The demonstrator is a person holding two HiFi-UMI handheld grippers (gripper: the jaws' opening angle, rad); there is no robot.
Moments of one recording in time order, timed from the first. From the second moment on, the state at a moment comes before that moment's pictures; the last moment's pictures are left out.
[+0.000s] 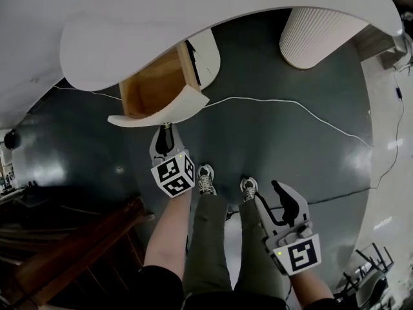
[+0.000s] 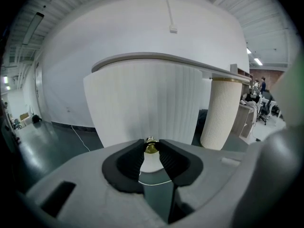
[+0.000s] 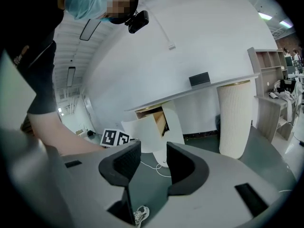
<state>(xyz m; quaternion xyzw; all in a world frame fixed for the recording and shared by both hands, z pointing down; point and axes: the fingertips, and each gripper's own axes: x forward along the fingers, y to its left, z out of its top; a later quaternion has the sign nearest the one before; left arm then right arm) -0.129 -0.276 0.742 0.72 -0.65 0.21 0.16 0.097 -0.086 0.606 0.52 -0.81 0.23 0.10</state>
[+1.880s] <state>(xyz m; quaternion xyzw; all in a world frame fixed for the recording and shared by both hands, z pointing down) -0.142 -0.184 0.686 0.74 -0.60 0.25 0.17 0.023 -0.156 0.551 0.40 -0.89 0.20 0.11</state>
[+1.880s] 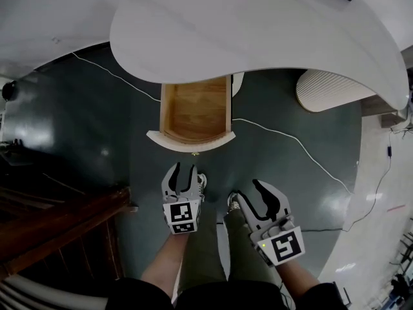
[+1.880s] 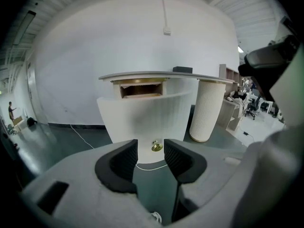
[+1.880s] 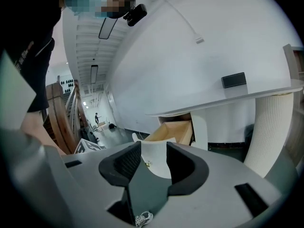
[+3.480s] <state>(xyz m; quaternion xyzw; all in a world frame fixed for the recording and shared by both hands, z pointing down) -0.149 -0.153 0.370 0.83 -0.52 0.17 0.07 0.000 -0.154 0.356 0.47 -0.87 0.11 0.08</state>
